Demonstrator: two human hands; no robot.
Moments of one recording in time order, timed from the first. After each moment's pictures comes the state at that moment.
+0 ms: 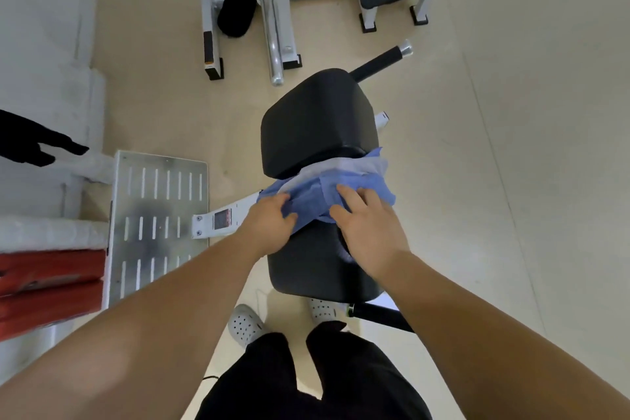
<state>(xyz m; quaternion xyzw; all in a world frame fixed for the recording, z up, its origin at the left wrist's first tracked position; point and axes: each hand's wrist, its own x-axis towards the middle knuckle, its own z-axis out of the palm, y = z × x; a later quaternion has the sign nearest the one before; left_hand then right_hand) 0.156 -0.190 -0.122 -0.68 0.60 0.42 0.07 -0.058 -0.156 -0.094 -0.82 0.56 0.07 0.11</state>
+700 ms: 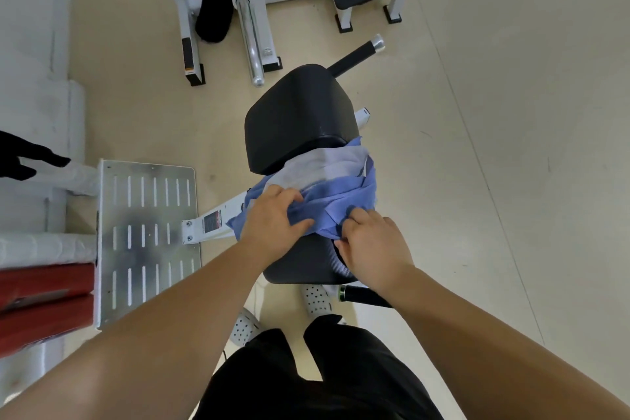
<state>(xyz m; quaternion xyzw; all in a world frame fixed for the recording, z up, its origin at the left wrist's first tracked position) 0.127 -0.157 -0.099 -0.62 0.70 0.35 -0.06 -0.073 -0.099 -0.078 -0.77 0.62 0.05 0.13</state>
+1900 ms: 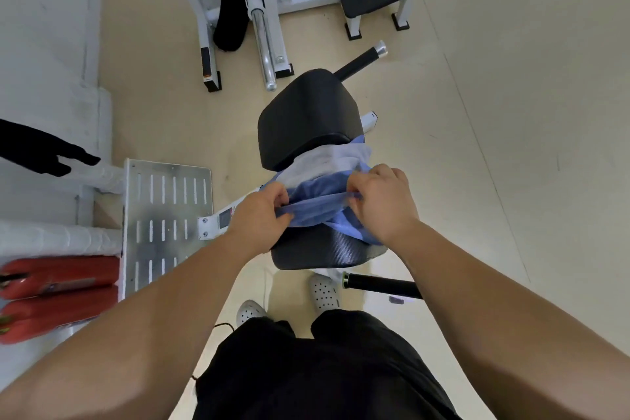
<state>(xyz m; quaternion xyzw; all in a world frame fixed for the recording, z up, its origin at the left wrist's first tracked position) 0.146 -0.138 -0.036 -0.66 0.66 0.35 -0.01 -0.088 -0.134 -0.035 -0.74 0.65 -0.03 0.17</state>
